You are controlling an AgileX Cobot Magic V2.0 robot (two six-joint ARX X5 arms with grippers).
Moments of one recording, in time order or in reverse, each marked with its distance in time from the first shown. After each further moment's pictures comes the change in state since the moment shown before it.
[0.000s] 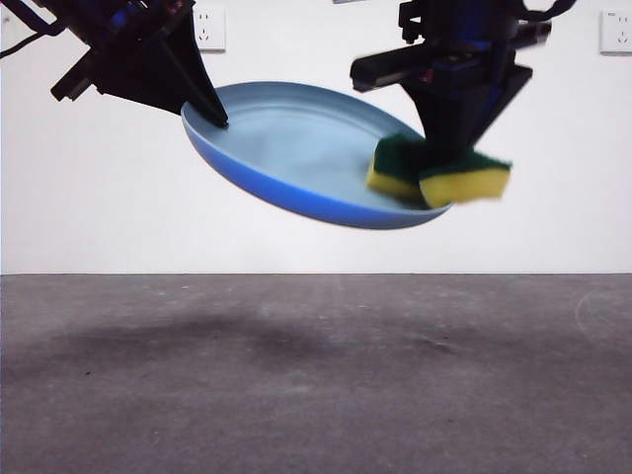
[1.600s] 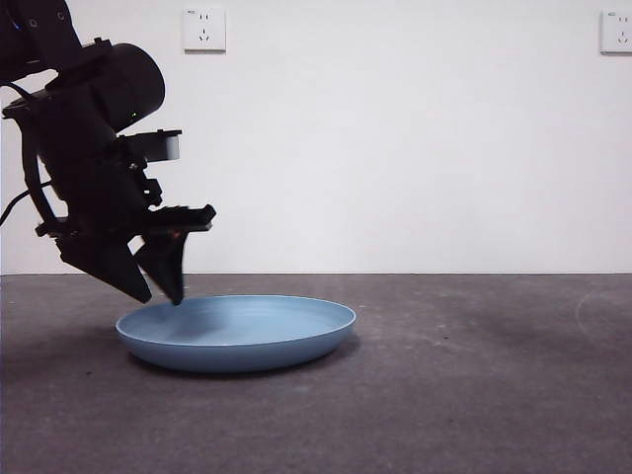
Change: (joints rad) left arm 0.126 0.433 0.002 0.161 -0.276 0.190; right arm -0.005 -0.576 0.000 0.074 -0.350 -0.002
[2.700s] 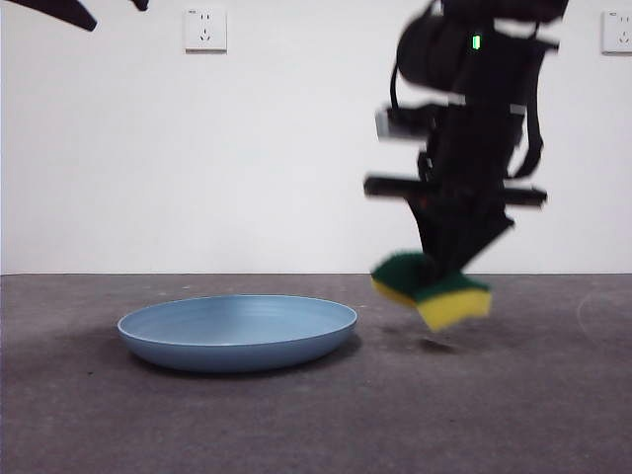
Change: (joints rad) left arm -0.045 -0.716 0.000 -0.263 0.056 -0.036; right arm -0.314 0.862 0.000 0.093 -0.178 0.027
